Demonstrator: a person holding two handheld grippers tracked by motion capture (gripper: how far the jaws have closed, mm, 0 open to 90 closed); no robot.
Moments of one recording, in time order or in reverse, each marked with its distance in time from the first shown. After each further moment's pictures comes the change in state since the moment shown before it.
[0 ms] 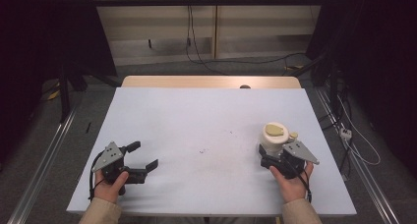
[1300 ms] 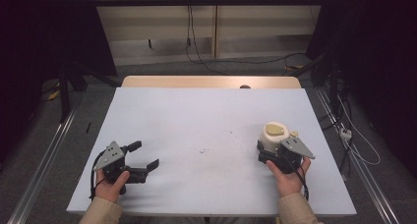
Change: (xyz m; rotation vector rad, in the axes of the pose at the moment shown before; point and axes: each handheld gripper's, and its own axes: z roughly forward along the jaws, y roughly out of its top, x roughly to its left) left arm 0.000 0.000 0.003 -0.001 -0.006 -0.003; right arm 0.003 0.004 0.013 0.014 -0.034 0.036
